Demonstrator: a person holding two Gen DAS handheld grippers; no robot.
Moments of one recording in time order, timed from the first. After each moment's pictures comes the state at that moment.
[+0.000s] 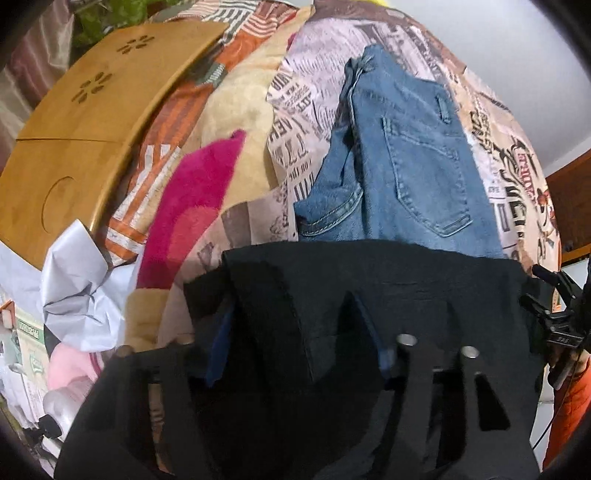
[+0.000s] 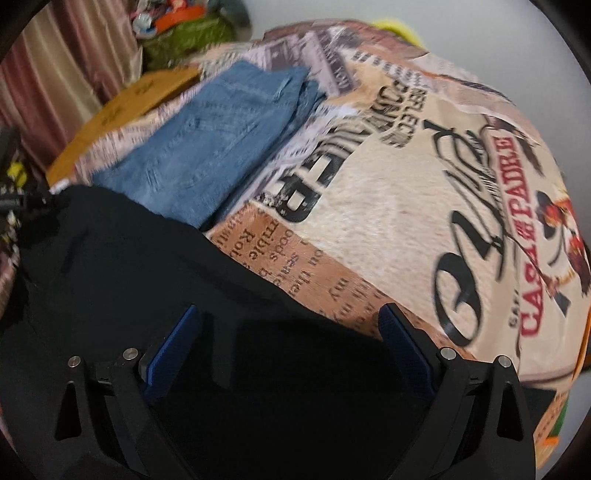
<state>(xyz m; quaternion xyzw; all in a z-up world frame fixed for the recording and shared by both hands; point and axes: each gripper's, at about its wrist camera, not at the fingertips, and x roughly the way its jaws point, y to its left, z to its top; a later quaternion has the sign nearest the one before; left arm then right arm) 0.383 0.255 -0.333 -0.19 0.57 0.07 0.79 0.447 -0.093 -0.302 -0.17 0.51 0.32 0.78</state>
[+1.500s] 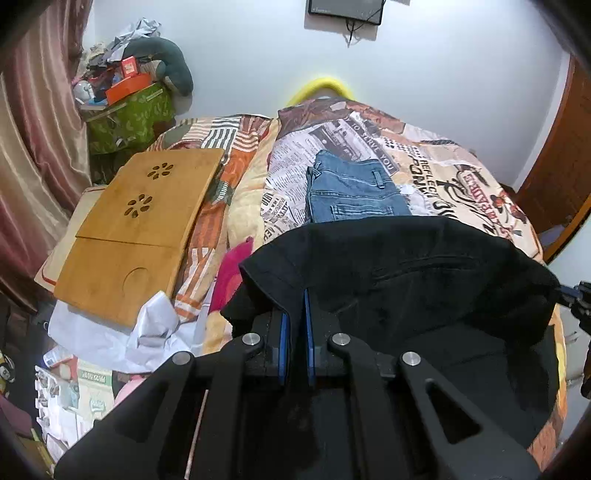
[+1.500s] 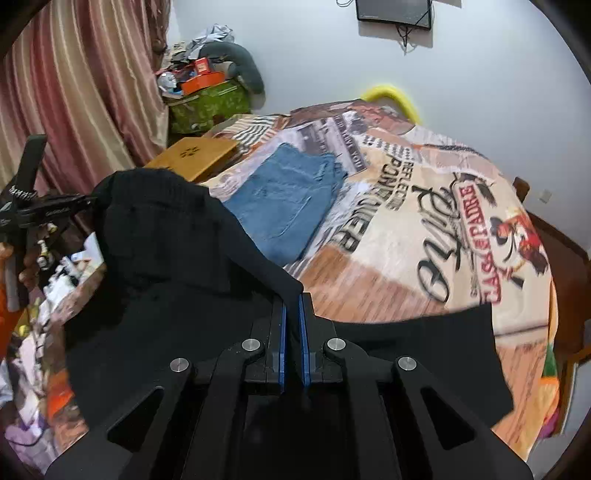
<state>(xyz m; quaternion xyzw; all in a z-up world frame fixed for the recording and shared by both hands) 0.288 0.209 -0.192 -0.07 0.43 0.08 0.90 0.312 -0.124 -0.183 -0.08 0.41 0.34 0.84</state>
